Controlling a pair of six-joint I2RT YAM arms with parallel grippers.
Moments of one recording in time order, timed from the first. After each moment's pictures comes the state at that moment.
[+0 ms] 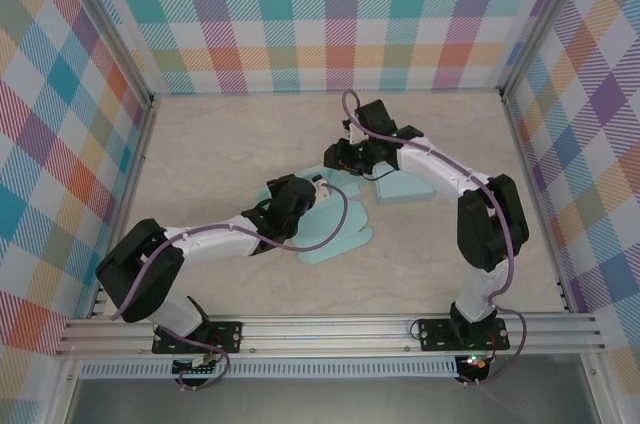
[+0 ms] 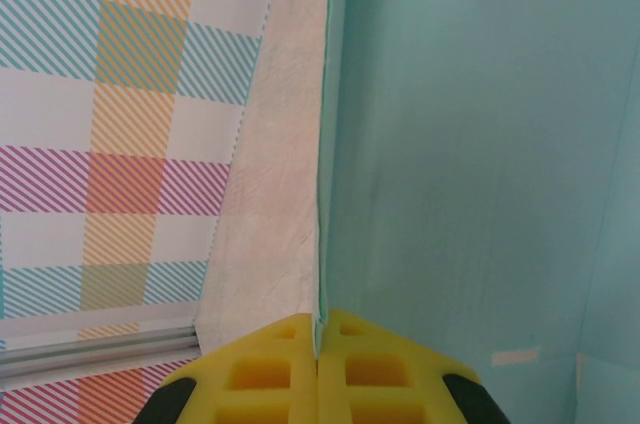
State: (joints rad) left arm -0.83 1.52 0.78 0.15 -0.73 0.82; right arm 0.53 1.83 1.44 -0.54 -0.47 0.61
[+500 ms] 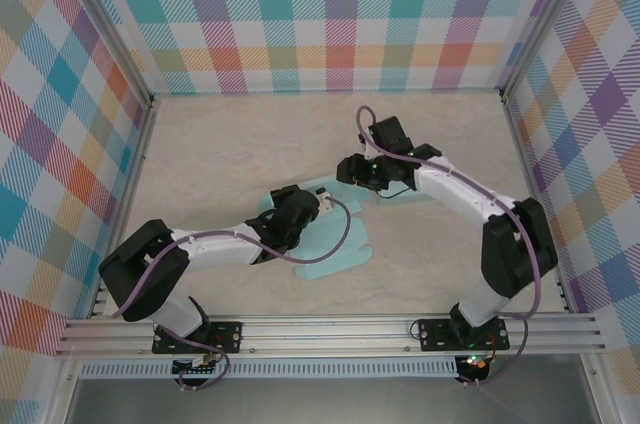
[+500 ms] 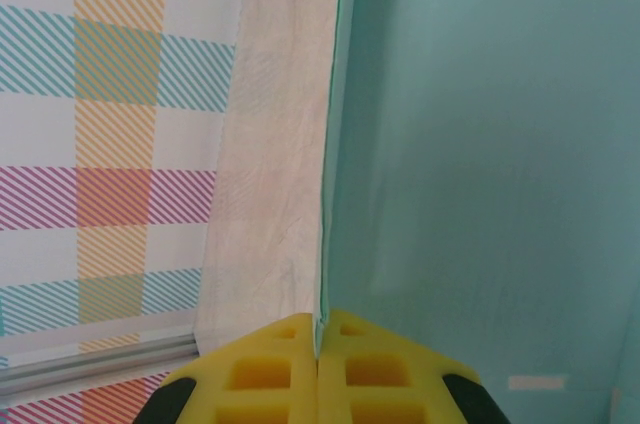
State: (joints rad) left arm -0.88 1.53 0.70 0.21 -0.77 0.85; right arm 0.52 1.59 1.20 -0.52 -0.34 0.61
